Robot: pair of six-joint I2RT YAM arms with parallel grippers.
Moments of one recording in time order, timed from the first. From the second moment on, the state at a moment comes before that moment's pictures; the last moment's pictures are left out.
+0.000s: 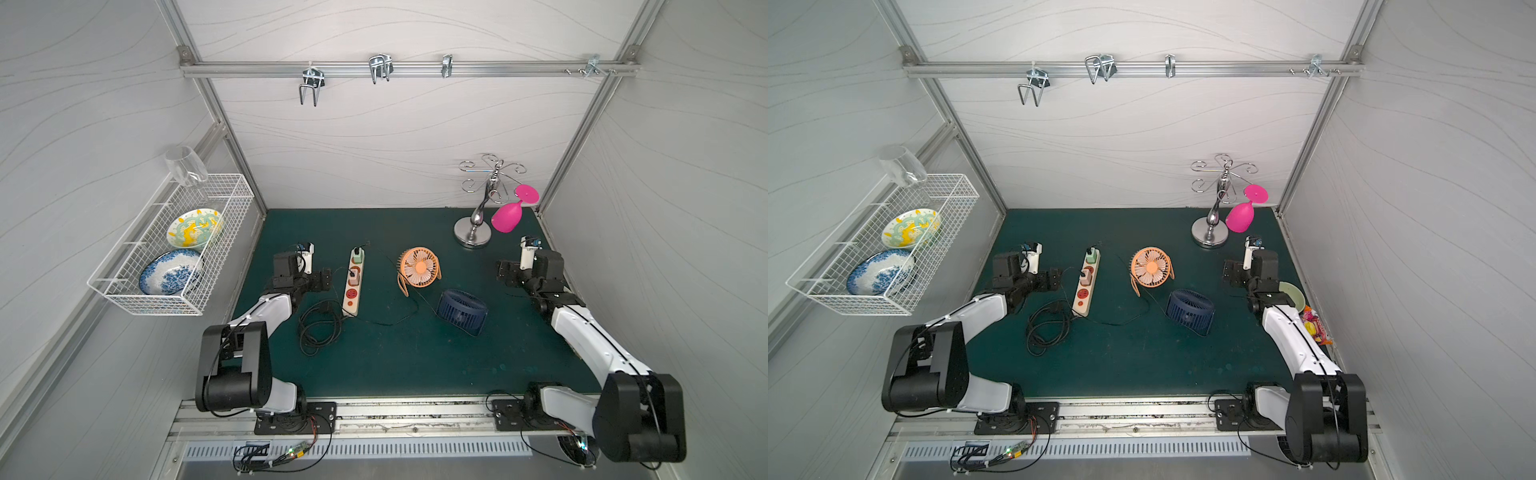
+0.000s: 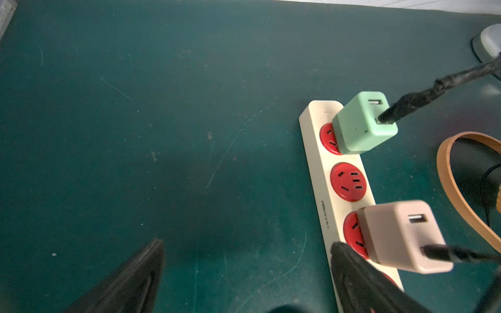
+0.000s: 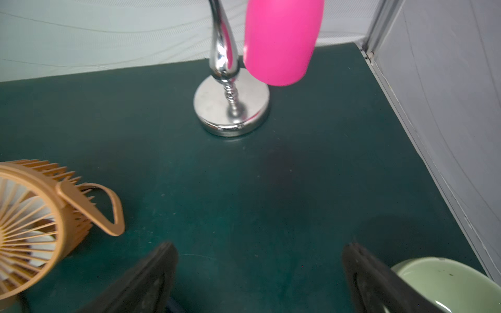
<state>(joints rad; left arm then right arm) 0.10 1.44 0.63 0.12 0.26 0.03 0.04 1.19 0.67 -0.04 0.01 0.06</state>
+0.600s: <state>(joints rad) 0.10 1.52 0.45 0.60 0.21 -0.03 -0.04 1.44 0.63 0.24 -0.03 0.08</state>
